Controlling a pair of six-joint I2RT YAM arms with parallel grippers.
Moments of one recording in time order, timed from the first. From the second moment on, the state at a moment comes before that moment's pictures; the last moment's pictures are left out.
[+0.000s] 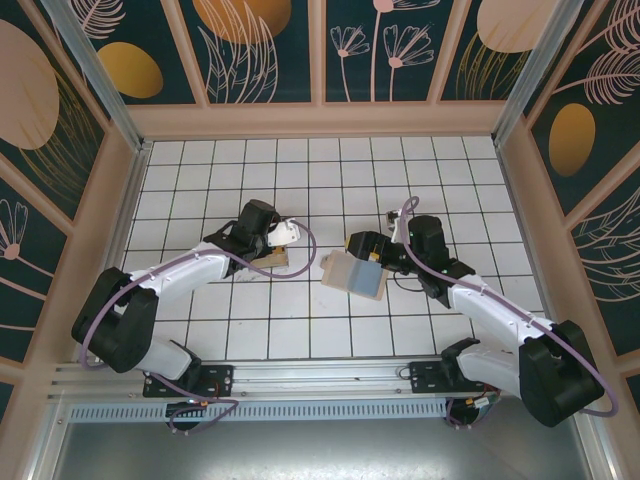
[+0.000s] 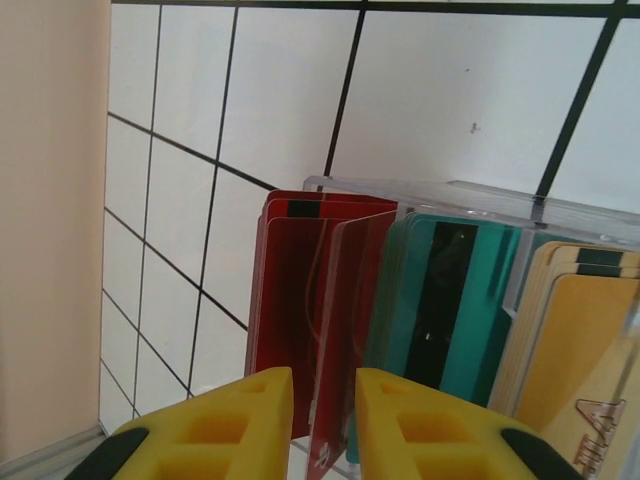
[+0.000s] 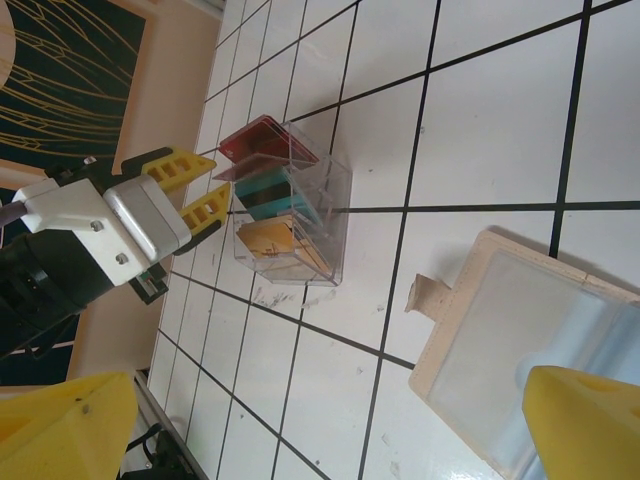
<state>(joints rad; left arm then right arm) -0.58 1.48 0.83 -0.15 -0.30 0.91 0.47 1.11 0.52 0.08 -0.50 0.78</state>
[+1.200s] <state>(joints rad) -0.53 1.30 0.89 -0.09 -0.30 0.52 0.47 1.05 0.50 0.01 -0.36 0.76</state>
